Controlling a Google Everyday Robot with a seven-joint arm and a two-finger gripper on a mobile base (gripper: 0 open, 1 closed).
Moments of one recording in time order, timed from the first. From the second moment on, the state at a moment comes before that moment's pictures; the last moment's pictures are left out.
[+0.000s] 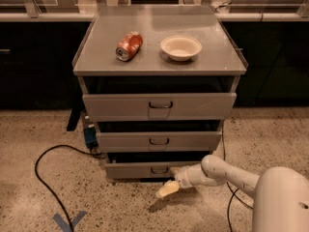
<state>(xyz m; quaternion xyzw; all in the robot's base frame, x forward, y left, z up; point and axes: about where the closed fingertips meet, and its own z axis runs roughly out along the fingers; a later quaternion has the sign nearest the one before) 0.575 -0.056 0.294 -0.40 0.80 0.37 0.26</state>
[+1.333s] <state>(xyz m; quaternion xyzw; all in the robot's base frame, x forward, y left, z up) 0.624 -0.058 0.247 -0.41 0.81 0.32 0.27</state>
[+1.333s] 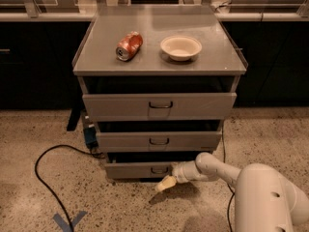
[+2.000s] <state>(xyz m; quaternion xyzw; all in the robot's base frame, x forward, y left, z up) 0.635 -0.066 0.219 -0.40 0.82 0.32 0.27</state>
